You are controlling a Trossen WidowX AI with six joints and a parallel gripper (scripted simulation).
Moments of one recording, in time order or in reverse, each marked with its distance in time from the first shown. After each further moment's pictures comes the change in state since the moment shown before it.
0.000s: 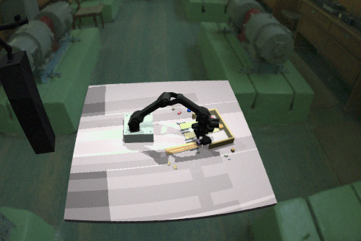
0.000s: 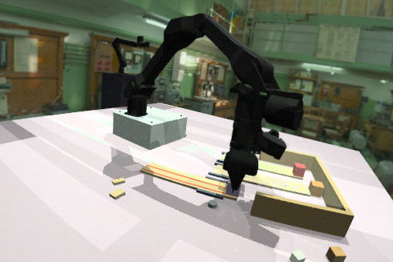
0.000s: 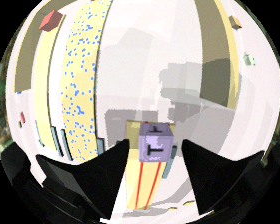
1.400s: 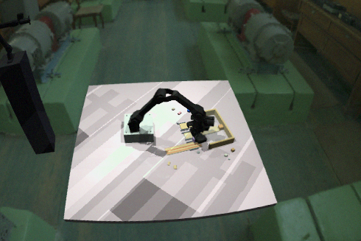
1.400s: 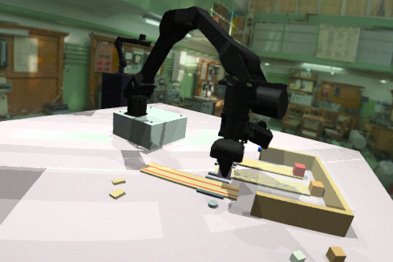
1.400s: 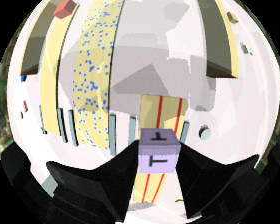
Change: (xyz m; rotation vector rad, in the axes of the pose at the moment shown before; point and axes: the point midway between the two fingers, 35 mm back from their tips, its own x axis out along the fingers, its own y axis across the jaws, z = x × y) arm -0.011 0.016 -0.029 0.000 0.002 0.001
